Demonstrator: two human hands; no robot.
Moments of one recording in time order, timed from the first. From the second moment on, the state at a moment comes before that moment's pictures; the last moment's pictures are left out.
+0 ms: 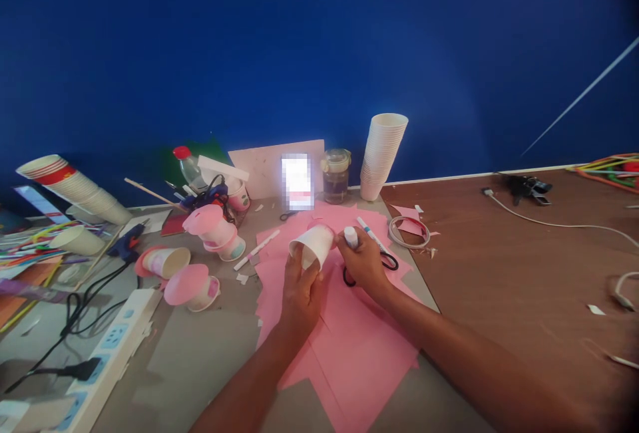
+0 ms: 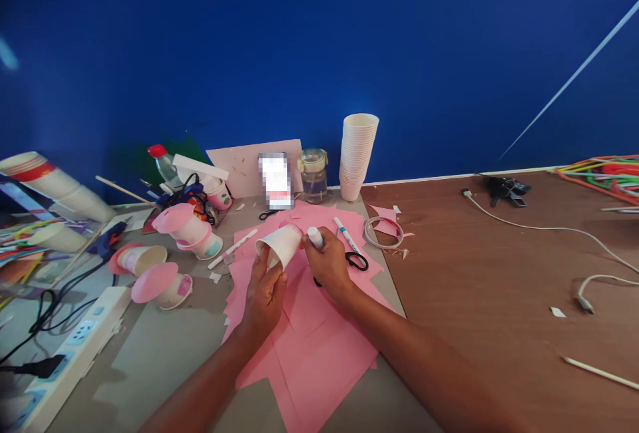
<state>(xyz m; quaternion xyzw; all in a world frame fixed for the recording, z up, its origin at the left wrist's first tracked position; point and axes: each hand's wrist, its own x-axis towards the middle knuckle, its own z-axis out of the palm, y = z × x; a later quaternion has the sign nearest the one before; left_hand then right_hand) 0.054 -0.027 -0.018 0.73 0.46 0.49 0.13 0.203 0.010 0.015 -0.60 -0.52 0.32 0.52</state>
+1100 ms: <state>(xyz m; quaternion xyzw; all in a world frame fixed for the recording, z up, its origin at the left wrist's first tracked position) 0.050 -0.027 -0.009 0.81 0.48 0.34 -0.05 0.206 0.014 0.011 -0.59 -0.56 0.24 0.53</state>
